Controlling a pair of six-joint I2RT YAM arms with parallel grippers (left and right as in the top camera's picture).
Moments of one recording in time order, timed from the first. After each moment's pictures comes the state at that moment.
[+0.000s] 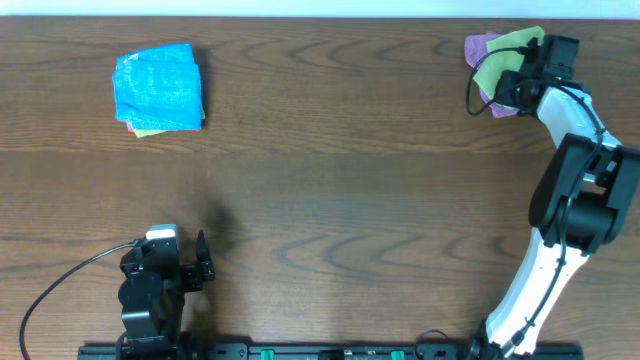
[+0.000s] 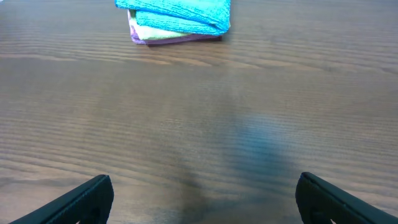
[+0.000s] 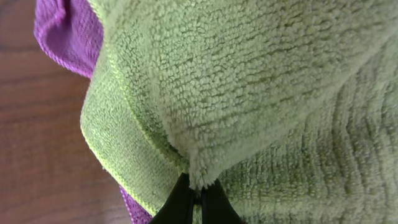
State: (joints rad) left arm 0.07 0.01 0.16 -0.63 -0.03 0.01; right arm -0.26 2.30 1.71 -0.37 -0.09 0.04
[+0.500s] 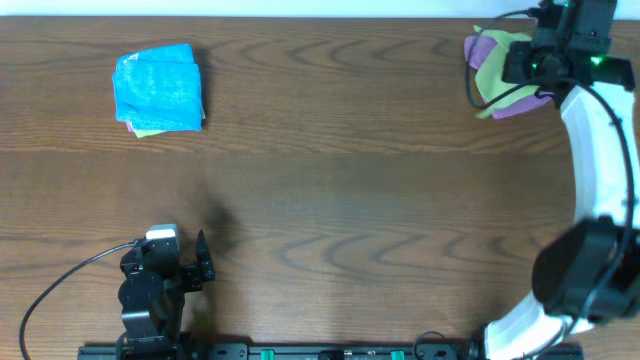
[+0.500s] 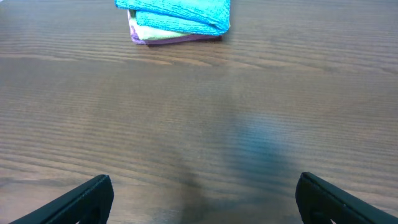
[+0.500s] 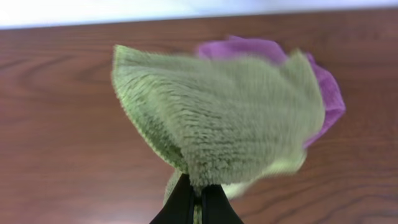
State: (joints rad) left arm 0.07 0.01 0.16 -0.63 -0.03 0.01; right arm -0.13 1.82 1.72 -0.74 -0.11 -0.03
